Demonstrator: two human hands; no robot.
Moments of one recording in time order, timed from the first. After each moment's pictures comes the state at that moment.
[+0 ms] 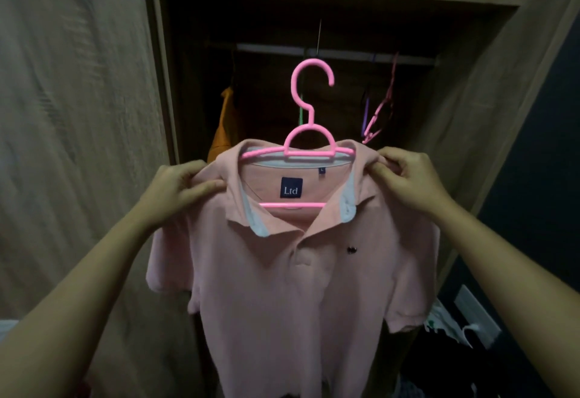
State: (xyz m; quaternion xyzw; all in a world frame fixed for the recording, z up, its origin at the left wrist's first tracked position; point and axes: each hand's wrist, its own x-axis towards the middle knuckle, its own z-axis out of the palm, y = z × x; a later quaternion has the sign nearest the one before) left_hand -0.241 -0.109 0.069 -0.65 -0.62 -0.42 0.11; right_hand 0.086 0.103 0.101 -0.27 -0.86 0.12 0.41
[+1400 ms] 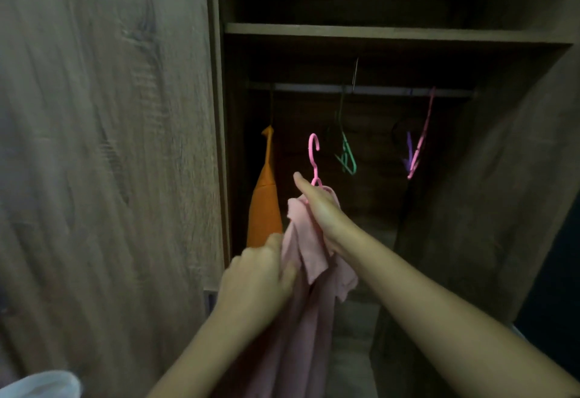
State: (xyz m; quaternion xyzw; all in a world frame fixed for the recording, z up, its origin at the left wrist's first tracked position) left_hand -0.176 -0.132 0.059 -0.54 -0.78 -0.29 0.12; right_hand -0.124 0.017 0.100 -0.33 -0.65 0.60 0.32
